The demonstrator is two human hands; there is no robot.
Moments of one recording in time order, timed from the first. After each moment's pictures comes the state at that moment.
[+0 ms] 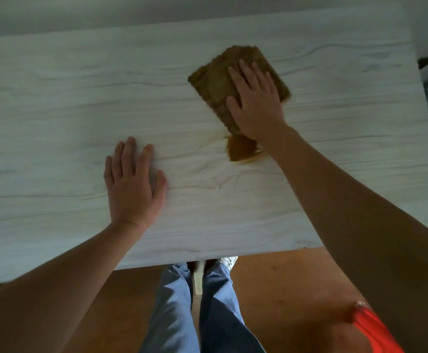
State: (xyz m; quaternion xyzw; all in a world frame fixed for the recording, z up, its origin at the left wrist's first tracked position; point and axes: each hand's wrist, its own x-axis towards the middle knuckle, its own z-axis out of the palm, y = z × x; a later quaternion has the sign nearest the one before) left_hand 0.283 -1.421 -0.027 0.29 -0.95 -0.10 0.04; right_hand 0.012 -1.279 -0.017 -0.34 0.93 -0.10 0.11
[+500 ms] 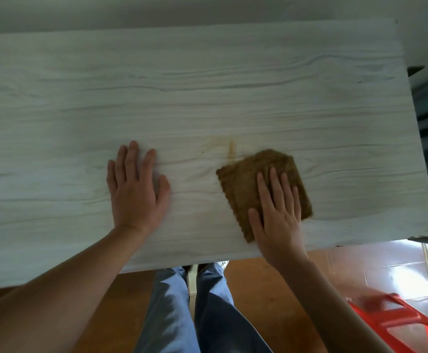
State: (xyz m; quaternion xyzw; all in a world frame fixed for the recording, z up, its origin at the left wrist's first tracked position) left_hand 0.280 -1.420 -0.025 0.30 -0.95 -0.11 0.02; right_hand 0.189 -1.149 -0.011 -0.26 0.95 -0.10 0.14
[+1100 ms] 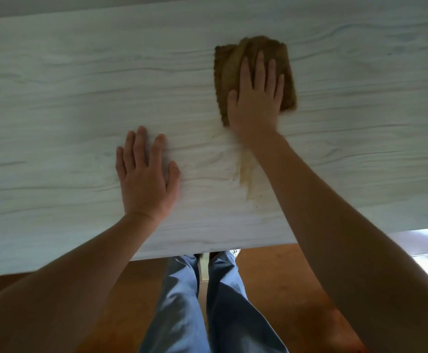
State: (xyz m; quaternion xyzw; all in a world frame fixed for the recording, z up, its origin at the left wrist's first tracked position) left_hand 0.282 -1.421 -0.027 0.29 -0.95 -0.09 0.03; right_hand 0.059 -1.309 -0.021 -0.21 0.97 -0.09 0.09
